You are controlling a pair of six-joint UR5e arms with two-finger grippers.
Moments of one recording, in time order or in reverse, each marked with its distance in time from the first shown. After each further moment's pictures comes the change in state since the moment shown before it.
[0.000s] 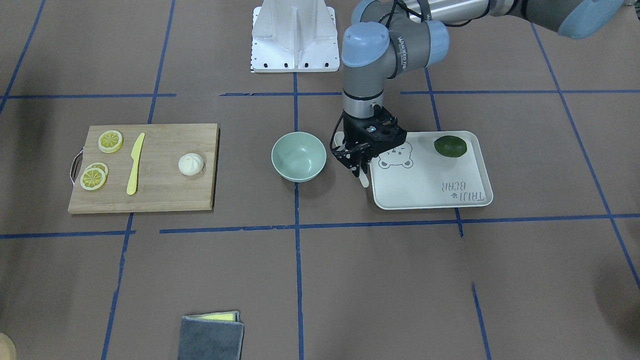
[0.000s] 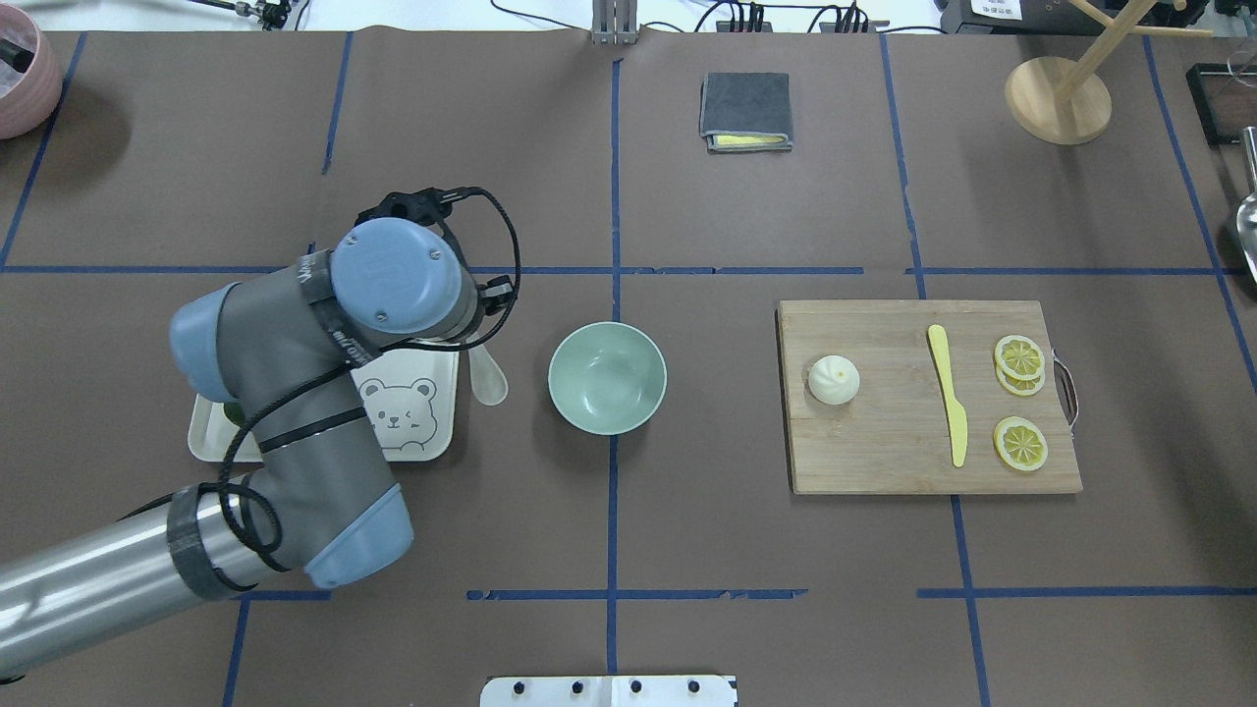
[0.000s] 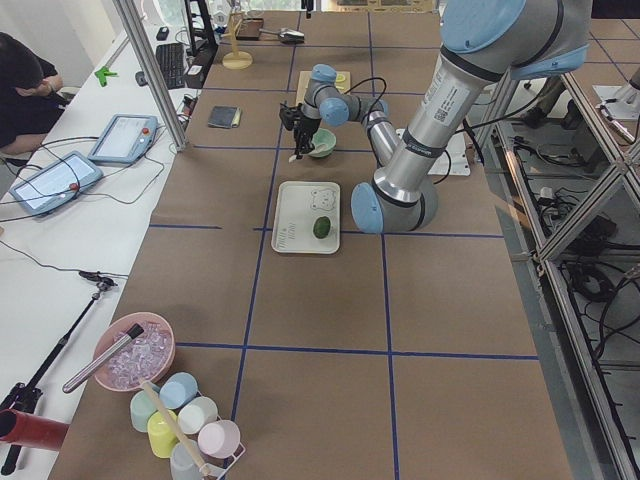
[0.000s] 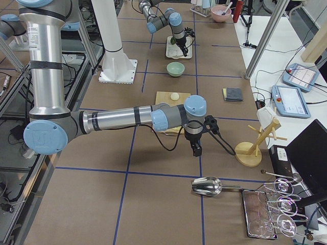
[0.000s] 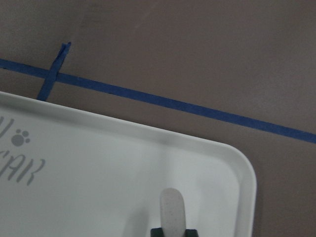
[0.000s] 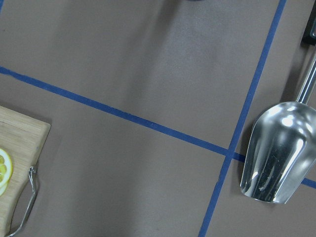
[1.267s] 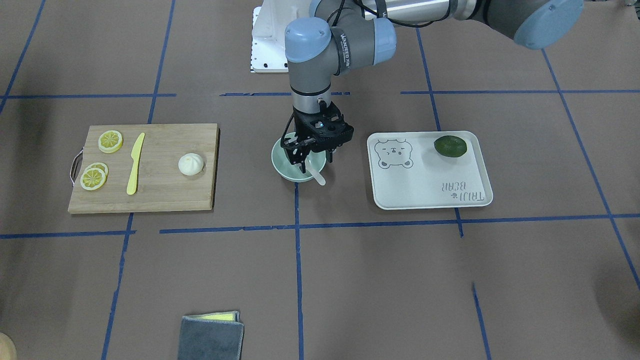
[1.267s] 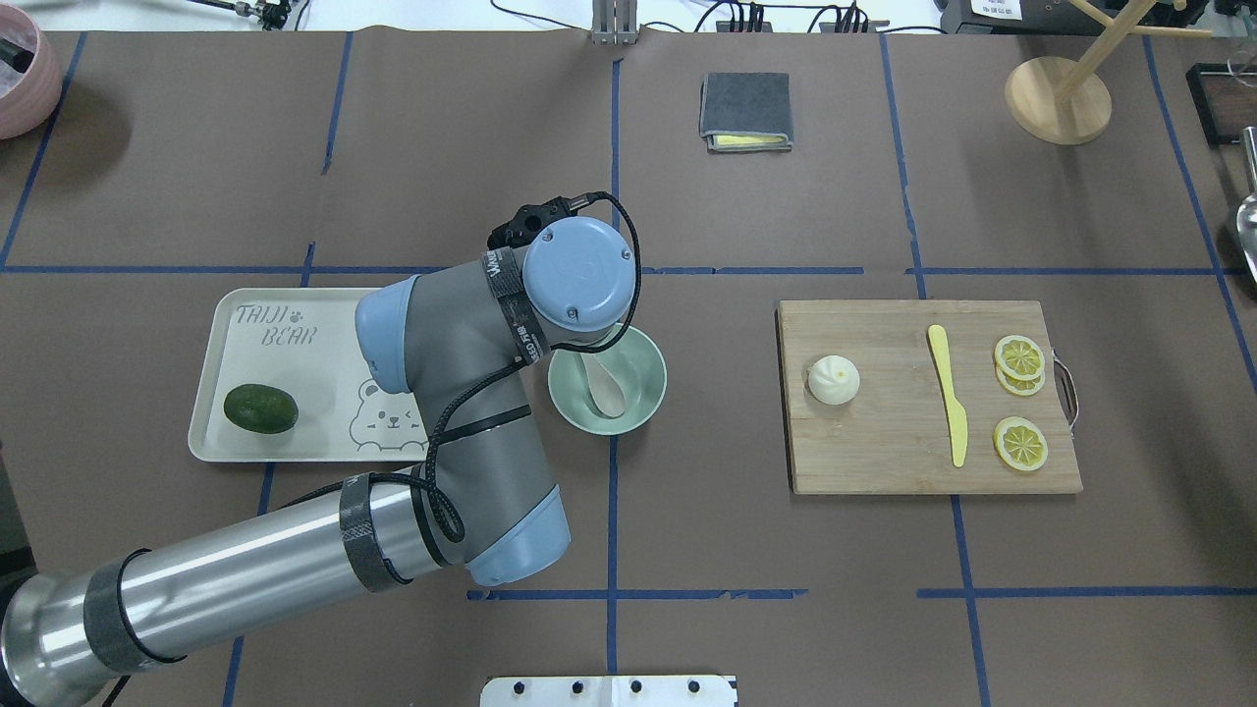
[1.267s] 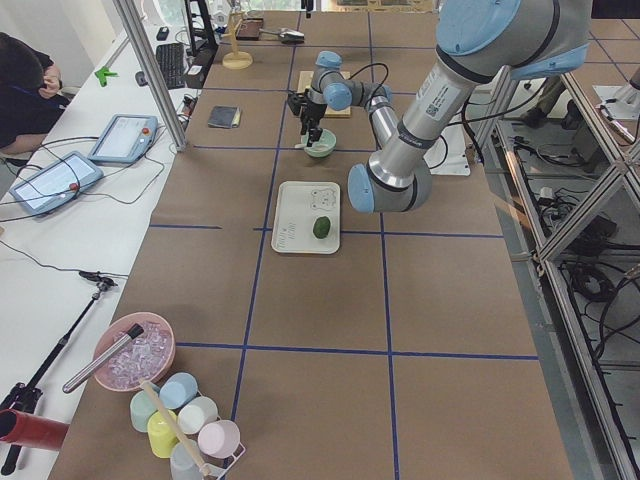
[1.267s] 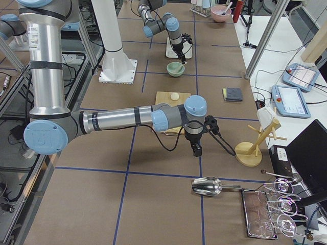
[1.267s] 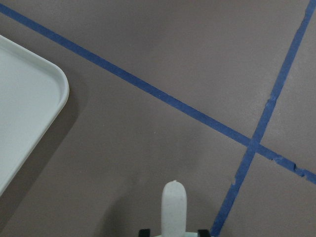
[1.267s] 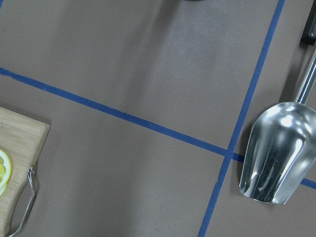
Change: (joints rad) left arm 0.047 -0.043 -0.008 0.008 -0.001 0.109; right arm 0.001 0.003 -0.002 0.000 0.000 0.002
